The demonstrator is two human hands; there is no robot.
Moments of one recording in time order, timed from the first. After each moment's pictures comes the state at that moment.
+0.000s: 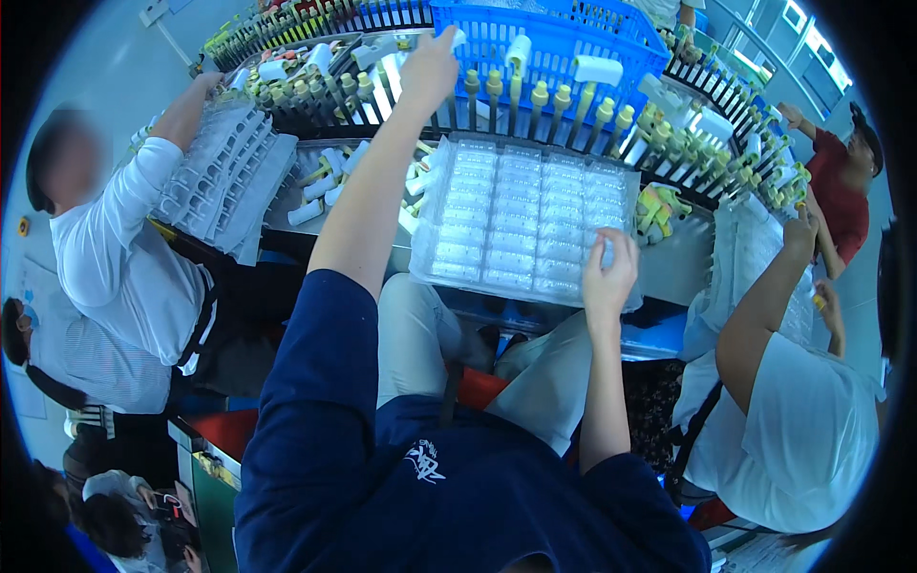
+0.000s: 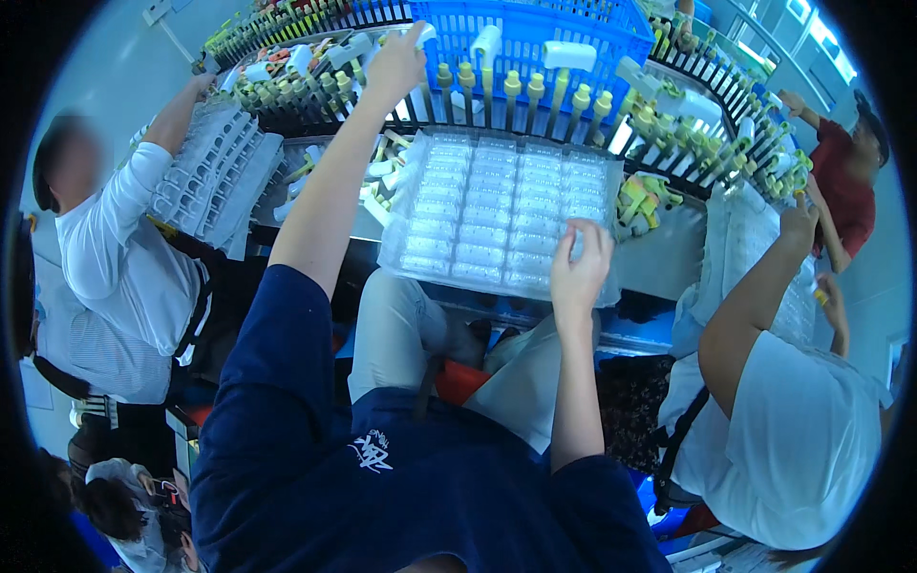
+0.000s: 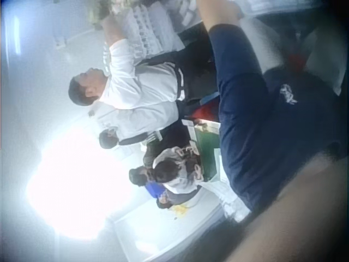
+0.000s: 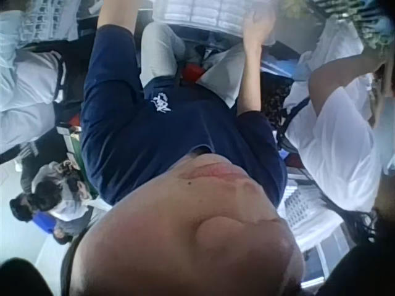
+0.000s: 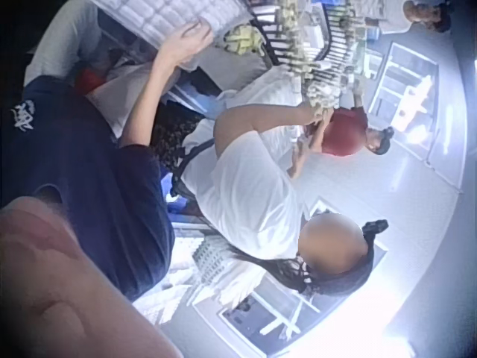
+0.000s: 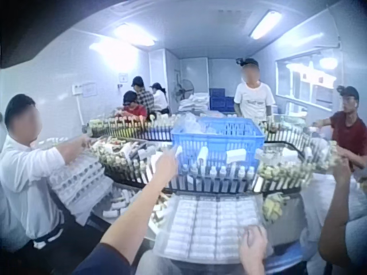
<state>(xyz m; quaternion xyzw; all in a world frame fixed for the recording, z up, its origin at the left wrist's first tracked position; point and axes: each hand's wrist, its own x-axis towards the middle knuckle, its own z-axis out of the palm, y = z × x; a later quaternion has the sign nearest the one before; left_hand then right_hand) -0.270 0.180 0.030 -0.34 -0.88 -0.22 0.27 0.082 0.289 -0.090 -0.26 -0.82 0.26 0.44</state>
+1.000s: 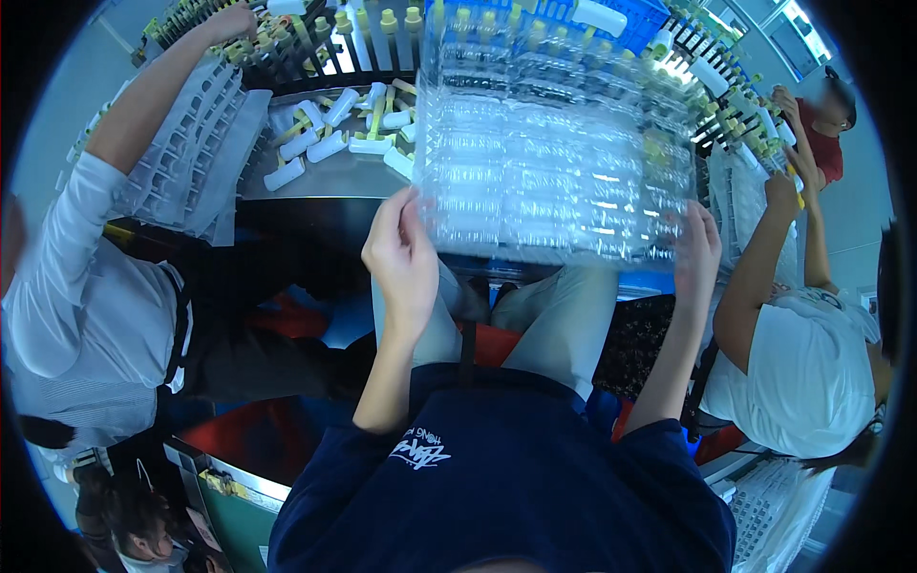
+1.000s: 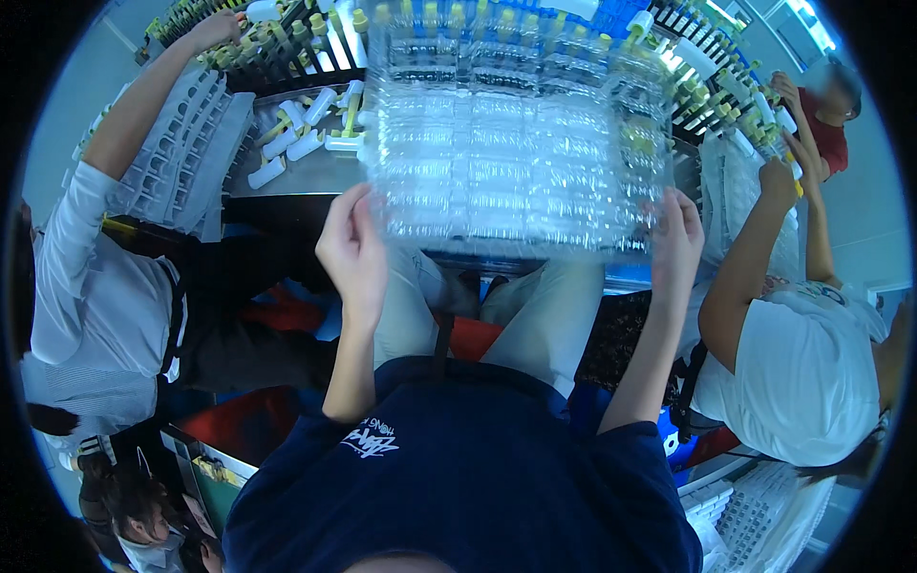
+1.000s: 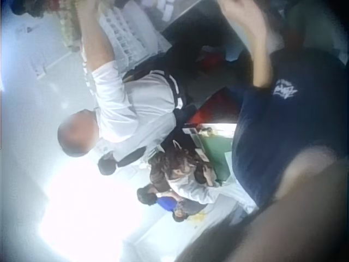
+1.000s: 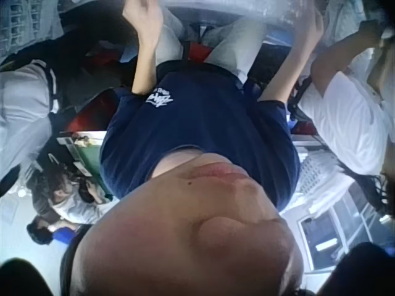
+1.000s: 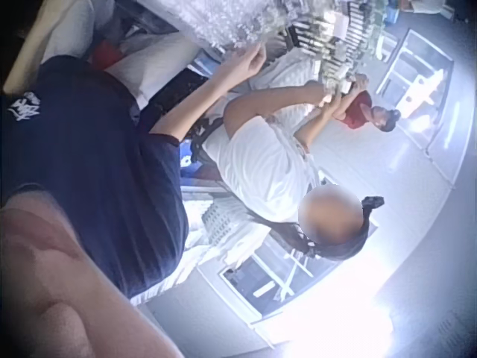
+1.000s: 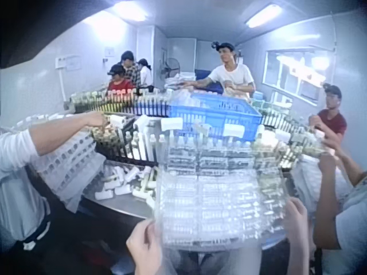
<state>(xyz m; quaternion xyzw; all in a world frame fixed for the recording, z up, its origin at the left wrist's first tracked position) -0.025 -0.006 -0.061 -0.16 -0.71 -0.68 0.12 0.163 0.317 -0.036 -0.32 -0.58 0.65 0.37</state>
